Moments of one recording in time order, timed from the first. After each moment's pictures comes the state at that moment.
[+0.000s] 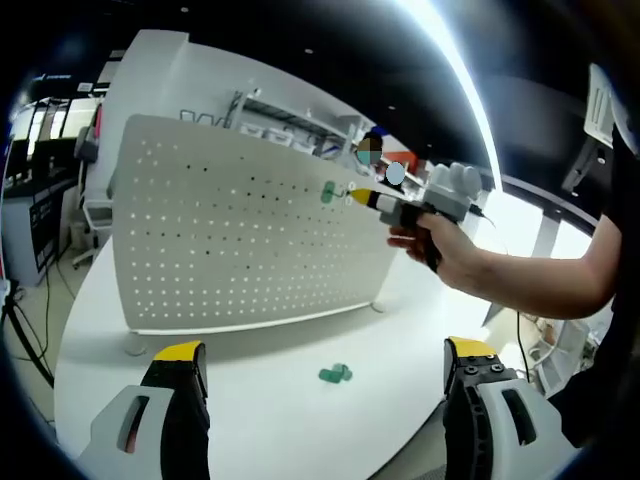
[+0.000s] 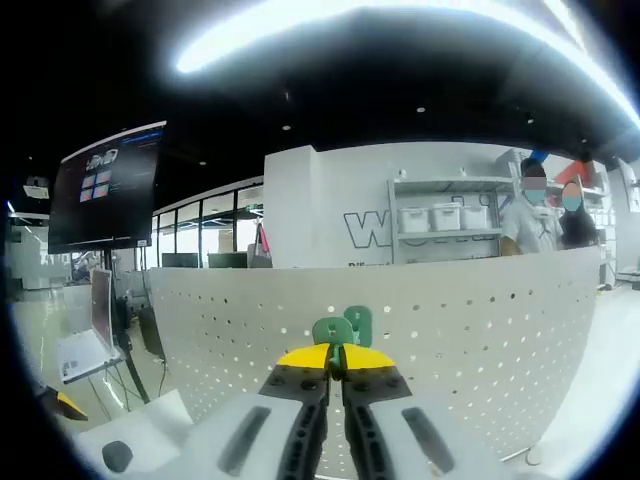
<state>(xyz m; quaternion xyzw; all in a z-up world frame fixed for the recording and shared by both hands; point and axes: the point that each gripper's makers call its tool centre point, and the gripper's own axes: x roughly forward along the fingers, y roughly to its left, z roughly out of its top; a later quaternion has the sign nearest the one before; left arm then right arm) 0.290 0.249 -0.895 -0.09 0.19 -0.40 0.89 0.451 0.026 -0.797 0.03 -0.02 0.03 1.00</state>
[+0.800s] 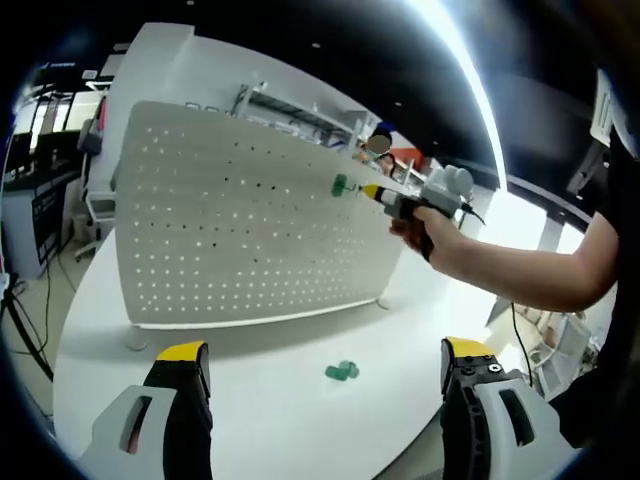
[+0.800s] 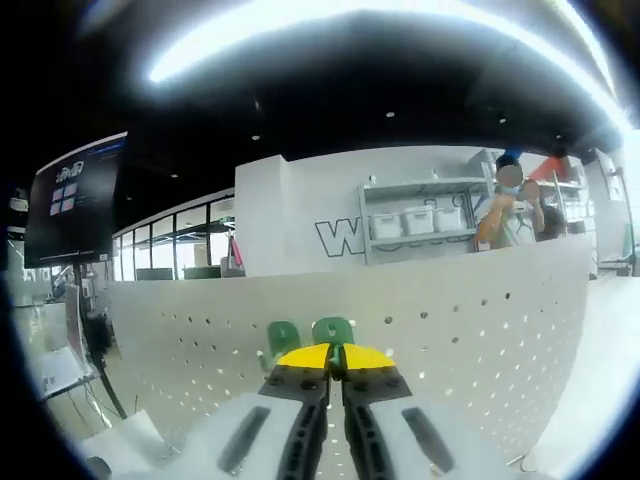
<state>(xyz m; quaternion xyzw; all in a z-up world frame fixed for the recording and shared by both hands) 0.303 0.254 -0.905 -0.10 0.20 -0.39 0.89 0.488 -0.023 -0.801 0.05 -0.04 -0.02 1.00</state>
